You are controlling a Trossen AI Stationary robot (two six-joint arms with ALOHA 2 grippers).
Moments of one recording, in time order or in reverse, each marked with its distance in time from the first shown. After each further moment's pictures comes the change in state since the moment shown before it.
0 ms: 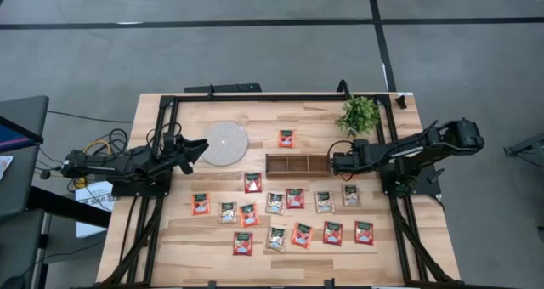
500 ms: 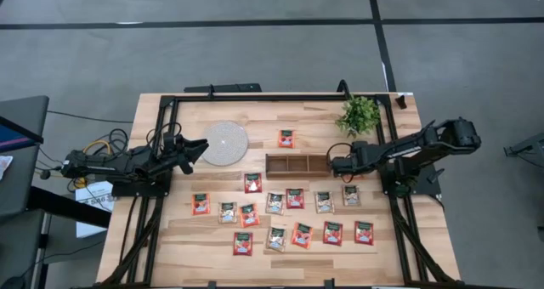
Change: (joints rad) left arm 0.000 0.000 0.000 0.000 0.000 0.000; right arm 0.030 0.006 0.054 -0.093 -0.041 -0.052
